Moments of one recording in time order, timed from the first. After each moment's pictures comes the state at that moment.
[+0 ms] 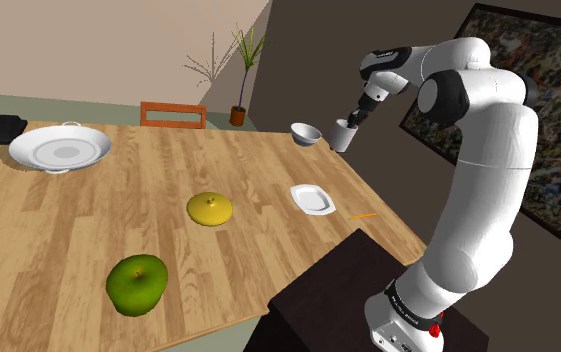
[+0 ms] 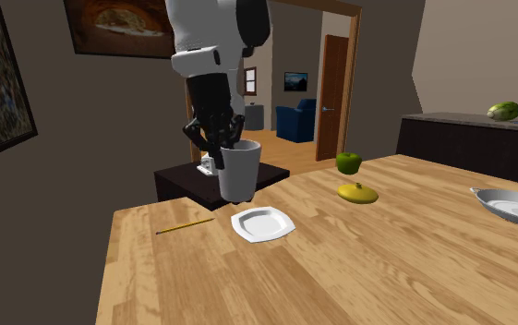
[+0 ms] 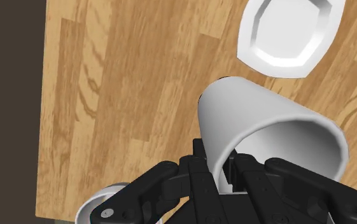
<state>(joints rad) -0.20 0.45 -0.60 -1.56 0.43 1.96 -0.89</state>
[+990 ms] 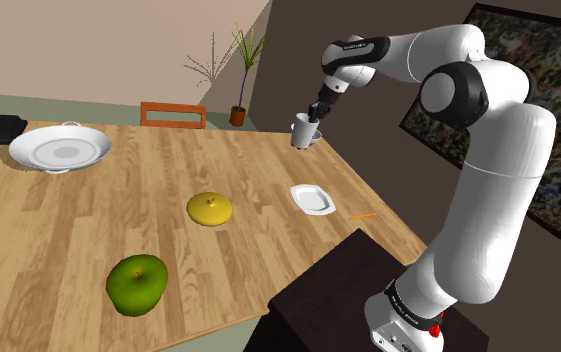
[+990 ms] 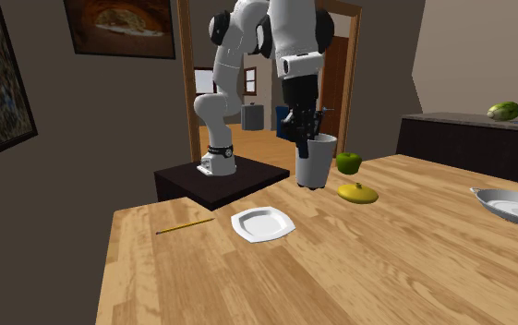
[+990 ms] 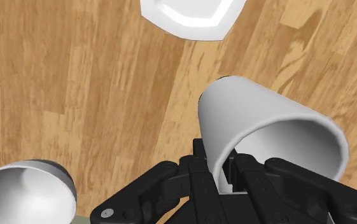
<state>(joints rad) 0.07 0.37 -0.54 -1.66 0.35 2.05 -0.56</state>
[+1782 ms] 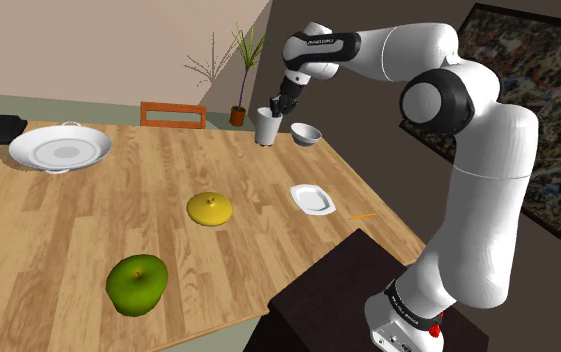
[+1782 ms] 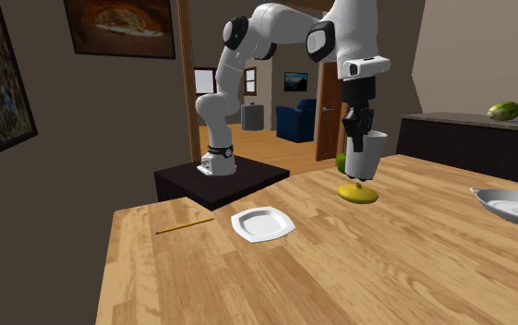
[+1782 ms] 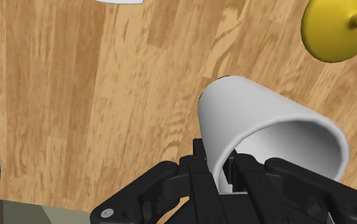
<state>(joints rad) 0.22 0.46 -0.47 -1.54 0.34 2.05 -0.31</state>
